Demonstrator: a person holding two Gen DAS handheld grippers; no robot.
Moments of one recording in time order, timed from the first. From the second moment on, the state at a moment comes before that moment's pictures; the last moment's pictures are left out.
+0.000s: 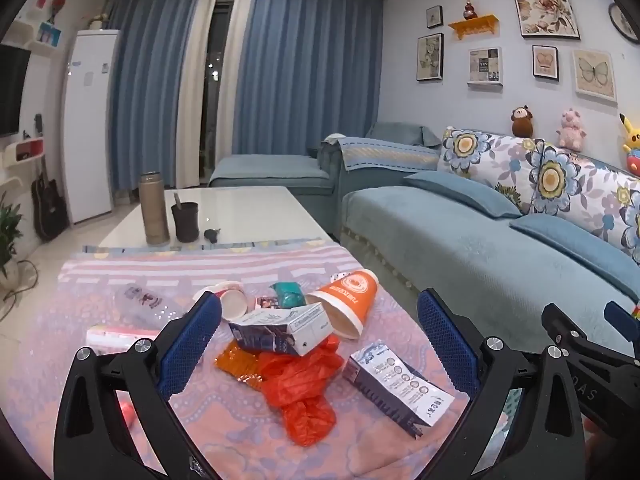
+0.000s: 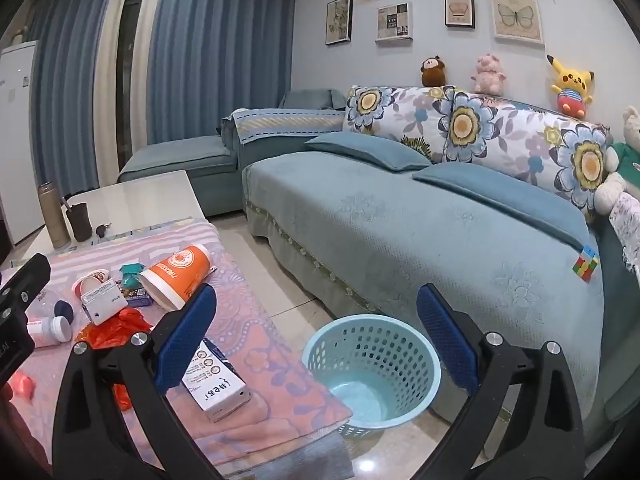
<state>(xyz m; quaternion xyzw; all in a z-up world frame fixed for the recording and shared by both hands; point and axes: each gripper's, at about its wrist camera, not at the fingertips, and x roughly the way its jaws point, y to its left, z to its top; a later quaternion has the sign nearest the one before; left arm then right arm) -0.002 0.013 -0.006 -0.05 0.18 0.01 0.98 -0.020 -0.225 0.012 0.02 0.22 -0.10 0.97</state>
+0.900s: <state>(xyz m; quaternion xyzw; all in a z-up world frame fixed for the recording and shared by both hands) 0.001 0.021 -0.005 -0.06 0.19 0.01 0.98 -0.022 -0.208 0.017 0.00 0.22 -0.10 0.97</state>
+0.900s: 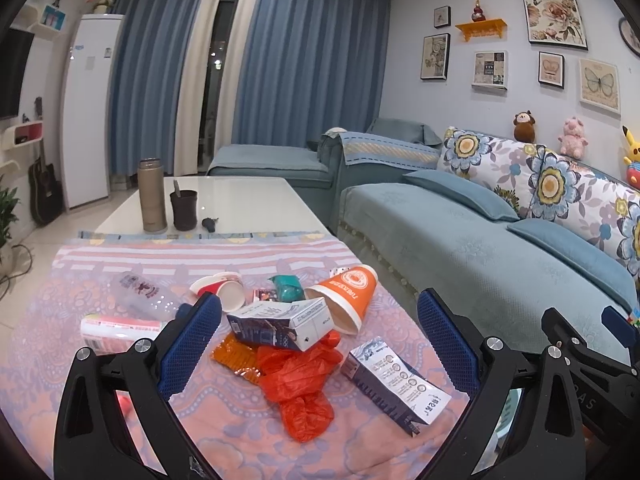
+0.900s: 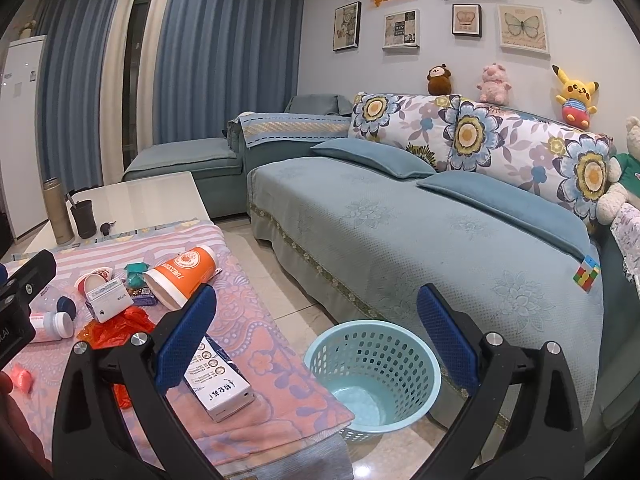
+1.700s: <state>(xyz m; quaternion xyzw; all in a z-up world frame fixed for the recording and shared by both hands) 0.000 0.023 -0.007 -0.07 0.19 0.01 0.98 -0.019 -0.208 0.013 0.01 0.22 -0.09 0.97</state>
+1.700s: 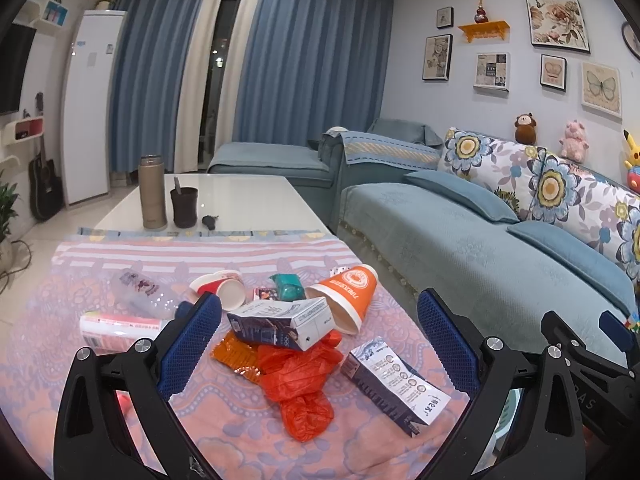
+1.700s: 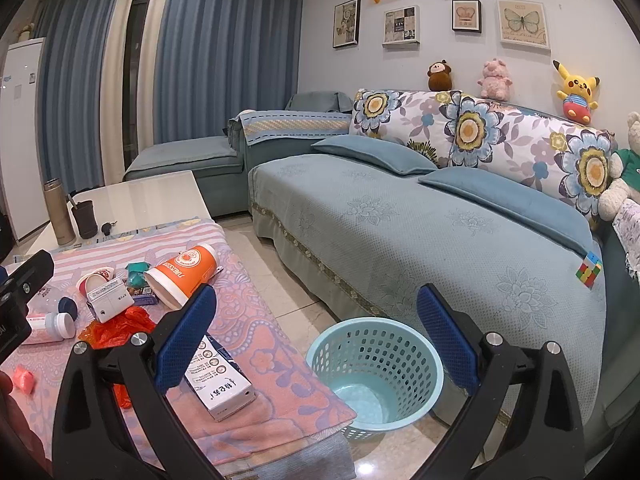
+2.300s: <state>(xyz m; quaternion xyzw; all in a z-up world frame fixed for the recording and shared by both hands) 0.000 0.022 -0.006 -0.07 0.19 0.01 0.98 -0.018 -0.206 0.012 0.01 0.22 -0.09 0.97</state>
